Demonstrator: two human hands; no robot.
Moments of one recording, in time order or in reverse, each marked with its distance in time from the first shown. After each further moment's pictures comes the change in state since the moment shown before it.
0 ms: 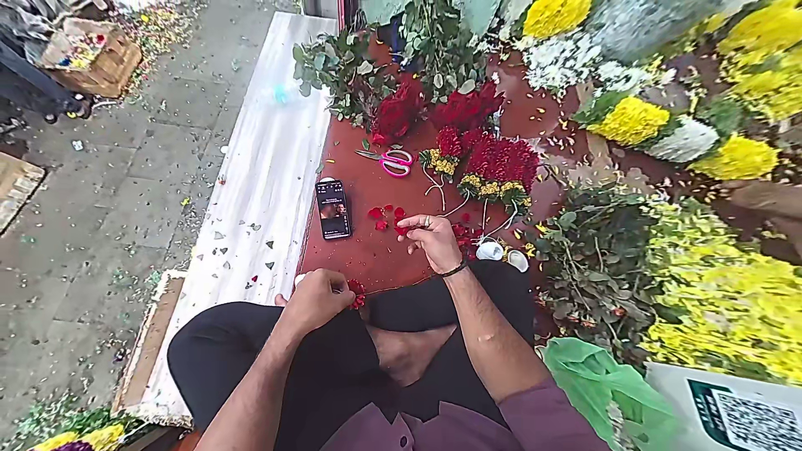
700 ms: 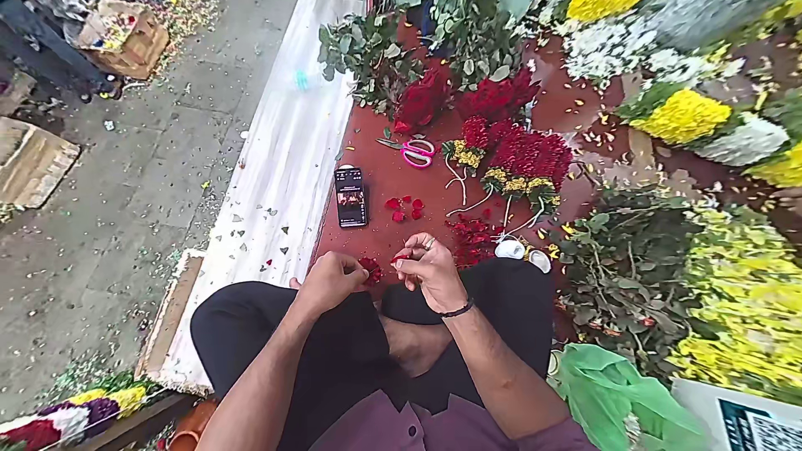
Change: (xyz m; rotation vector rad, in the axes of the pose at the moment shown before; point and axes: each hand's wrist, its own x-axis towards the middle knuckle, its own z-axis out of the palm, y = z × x) left_hand -0.004 0.002 -0.001 -0.166 0.086 -0.067; right_hand -0.065 -0.020 0.063 0.378 -0.037 0.144
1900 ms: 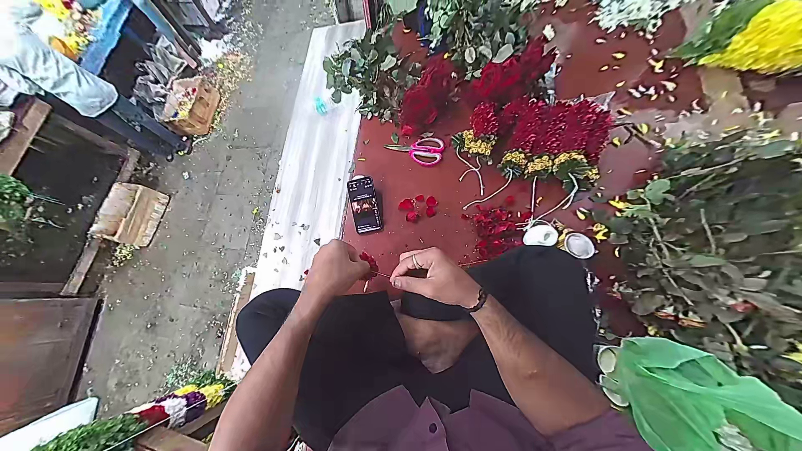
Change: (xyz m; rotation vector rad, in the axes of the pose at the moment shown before) left_hand -0.005 0.054 -0.028 0.376 0.097 -0.144; right_hand 0.003 -0.010 -0.016 -0.460 -0.506 -0.362
